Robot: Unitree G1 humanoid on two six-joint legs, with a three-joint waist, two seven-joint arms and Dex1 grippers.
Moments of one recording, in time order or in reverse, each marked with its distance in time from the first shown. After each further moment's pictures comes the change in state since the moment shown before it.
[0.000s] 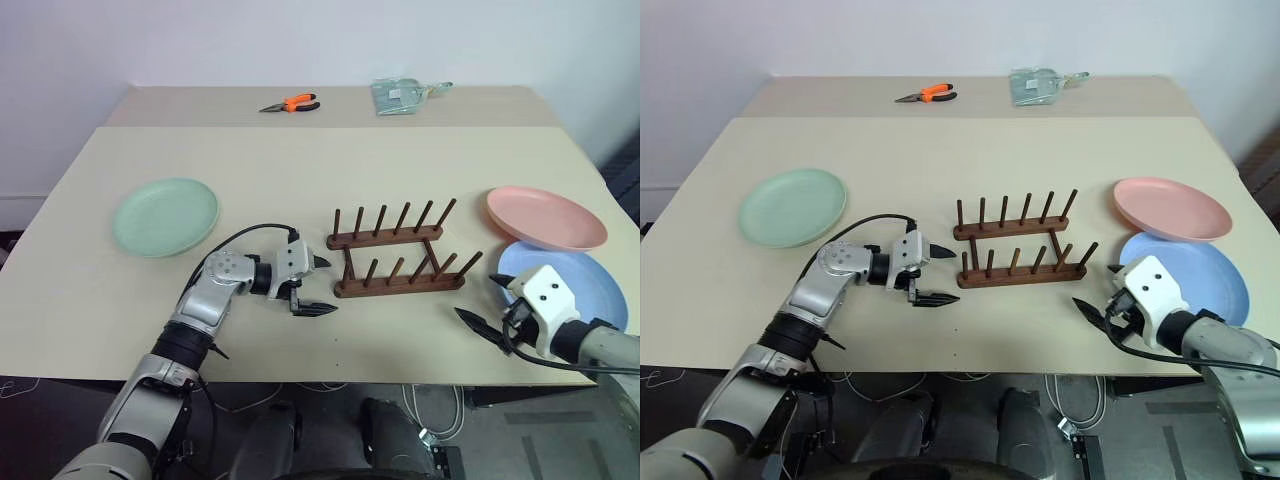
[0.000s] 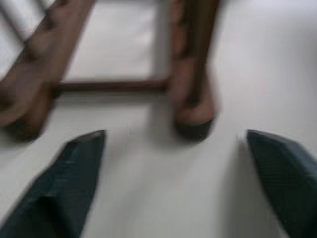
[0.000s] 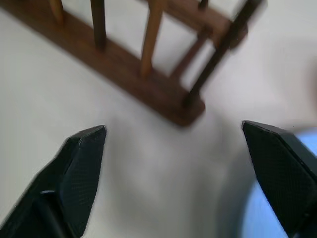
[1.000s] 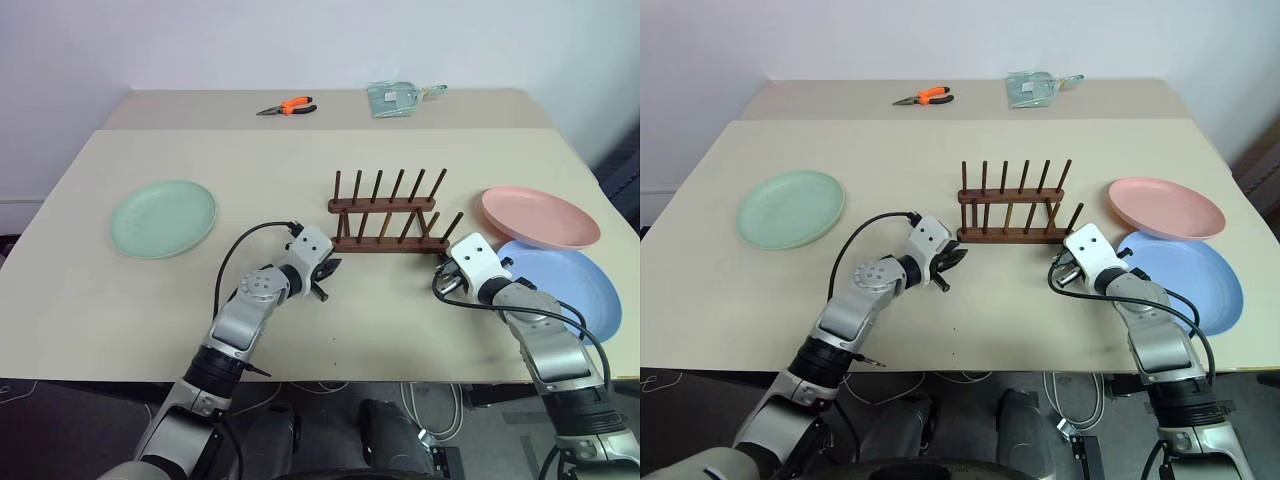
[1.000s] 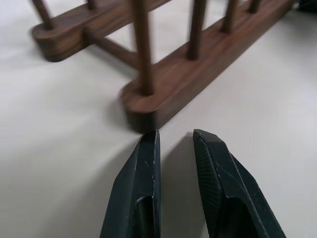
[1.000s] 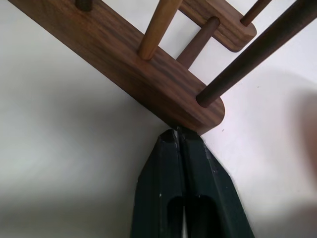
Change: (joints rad) left arm 0.096 -0.211 -0.013 -0.235 0.018 0.401 0.673; right arm -0.469 0.187 0.342 0.413 -0.320 -0.104 -0.257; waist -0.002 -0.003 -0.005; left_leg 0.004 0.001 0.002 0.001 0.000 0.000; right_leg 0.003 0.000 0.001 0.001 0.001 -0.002
